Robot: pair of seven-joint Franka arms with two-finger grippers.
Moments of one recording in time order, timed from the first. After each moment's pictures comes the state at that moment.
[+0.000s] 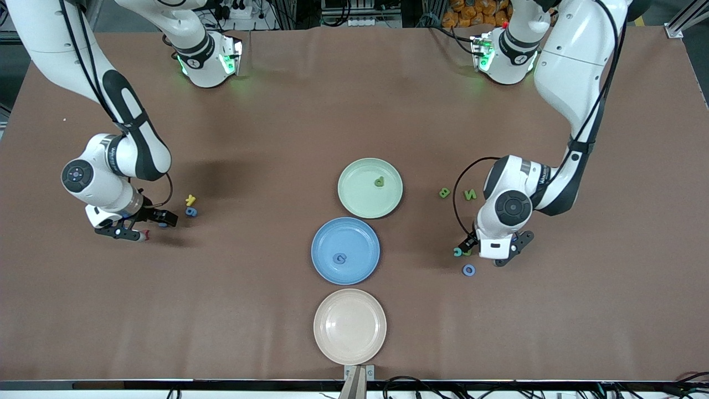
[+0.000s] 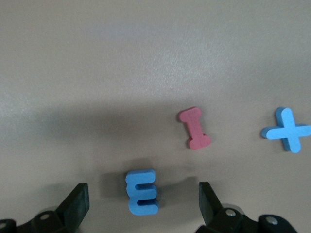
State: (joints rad) left arm -0.28 0.66 -0.05 -1.75 0.14 2.30 -1.11; right arm 0.00 0.47 -0.13 -2.17 0.05 2.65 0.03
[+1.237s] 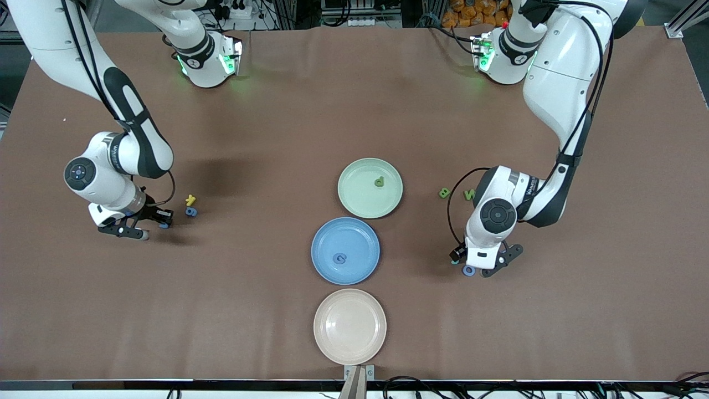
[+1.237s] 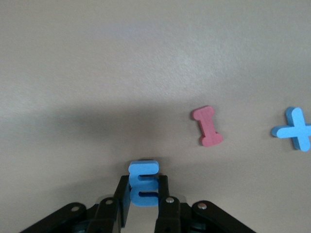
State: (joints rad) left arm -0.30 0.75 -0.05 -1.63 0.20 2.32 -1.04; right arm 0.00 0.45 -0.11 -2.18 0.05 2.65 0.03
